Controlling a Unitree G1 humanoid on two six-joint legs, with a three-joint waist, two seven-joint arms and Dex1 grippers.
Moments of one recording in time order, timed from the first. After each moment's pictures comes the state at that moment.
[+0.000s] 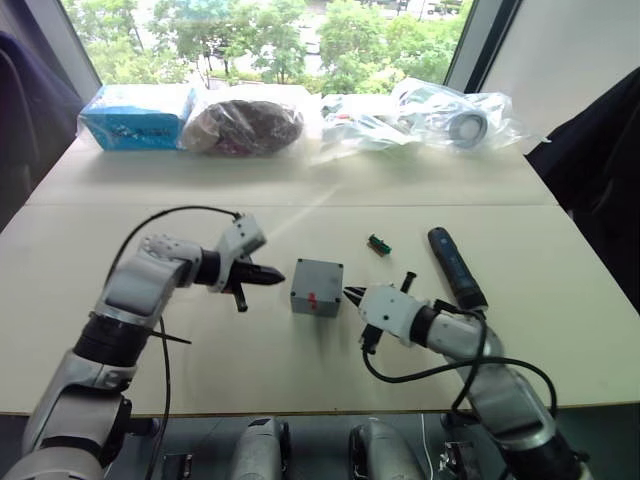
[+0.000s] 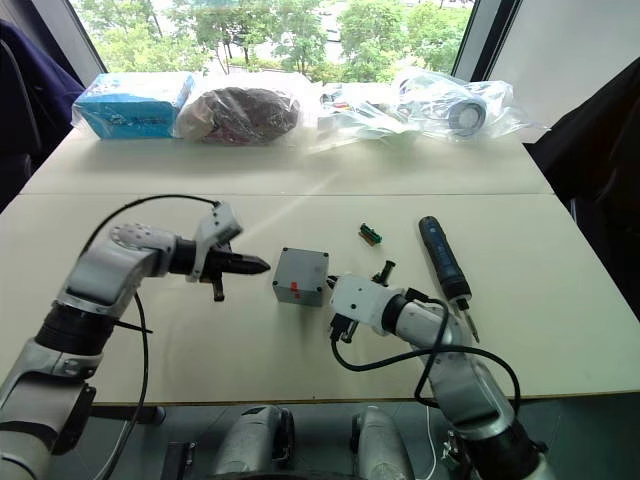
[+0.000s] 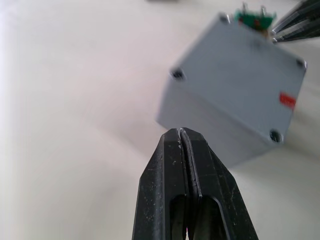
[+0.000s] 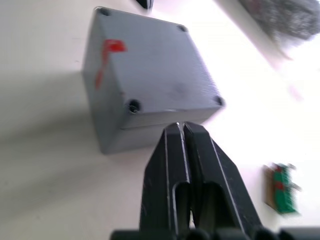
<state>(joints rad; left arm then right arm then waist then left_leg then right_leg) -0.64 0.65 -0.07 -0.01 -0.27 0.72 -1.10 -0.06 -0.45 0.18 -0.64 -0.24 0.49 0.71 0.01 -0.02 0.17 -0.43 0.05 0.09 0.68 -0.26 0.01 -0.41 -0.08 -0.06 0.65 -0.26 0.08</state>
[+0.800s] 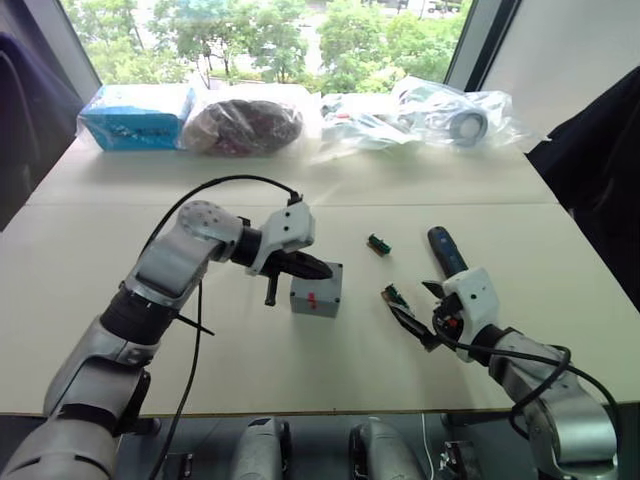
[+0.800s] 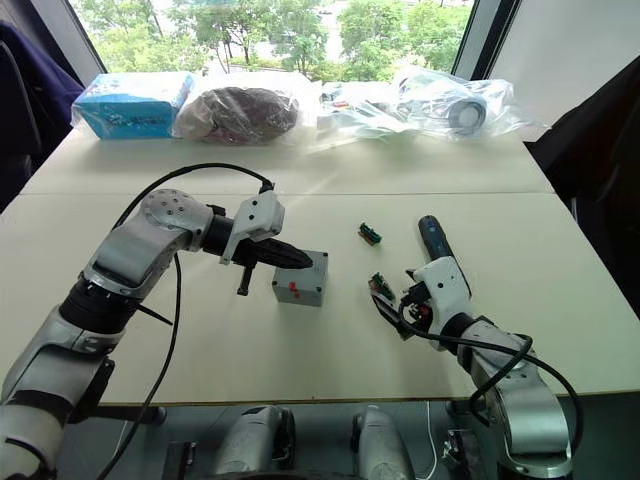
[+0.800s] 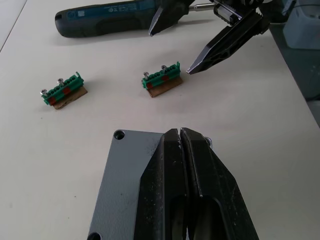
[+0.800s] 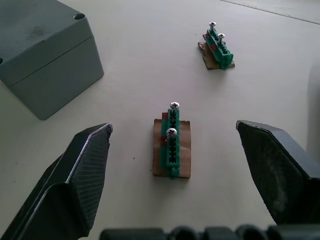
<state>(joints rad) -0.78 0.61 -0.34 -0.06 -0.26 0.56 -1.27 0.07 -0.37 -0.13 -0.65 0.16 0.79 0.58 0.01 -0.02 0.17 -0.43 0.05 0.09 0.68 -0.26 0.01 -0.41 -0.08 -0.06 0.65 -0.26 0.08</state>
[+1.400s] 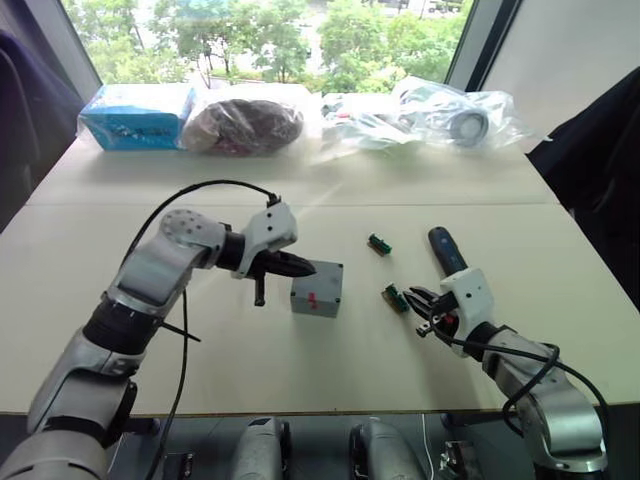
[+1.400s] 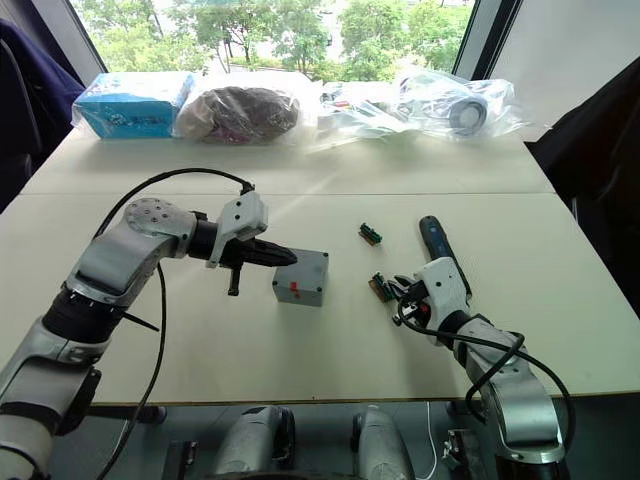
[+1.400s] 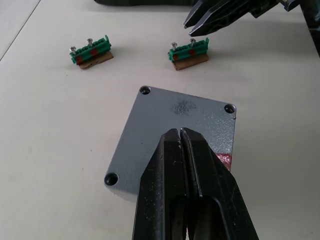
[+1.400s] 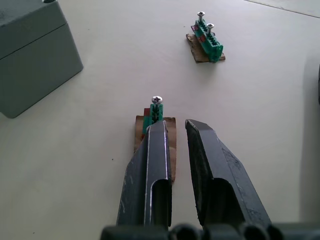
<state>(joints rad) -0.71 0.67 -0.30 -0.09 -0.27 0.62 -1.19 0.05 -0.39 -0.10 -0.53 0.18 0.69 0.54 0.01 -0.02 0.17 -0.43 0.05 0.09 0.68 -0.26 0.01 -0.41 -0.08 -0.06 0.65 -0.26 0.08</state>
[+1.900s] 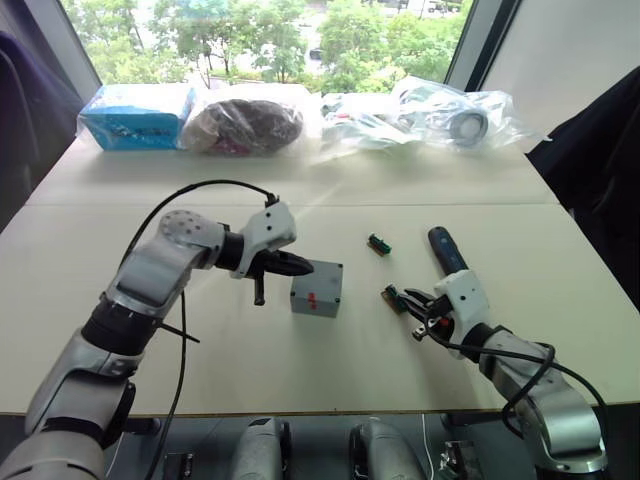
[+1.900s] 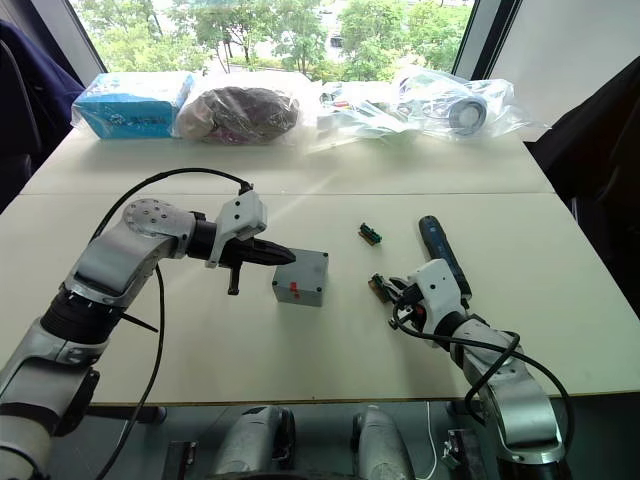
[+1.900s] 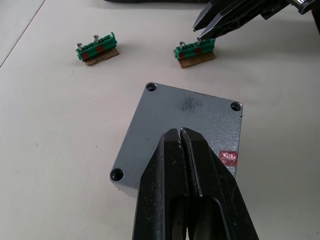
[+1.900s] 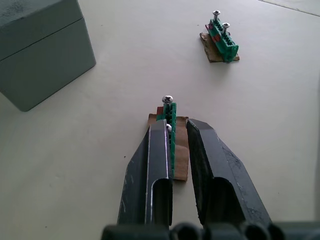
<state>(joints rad) -0.71 0.66 -0.30 -0.09 -0.27 0.62 -1.17 0.06 -0.41 -0.07 -0.54 0.20 0.67 0.52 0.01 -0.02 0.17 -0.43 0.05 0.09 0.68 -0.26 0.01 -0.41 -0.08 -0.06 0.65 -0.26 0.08</state>
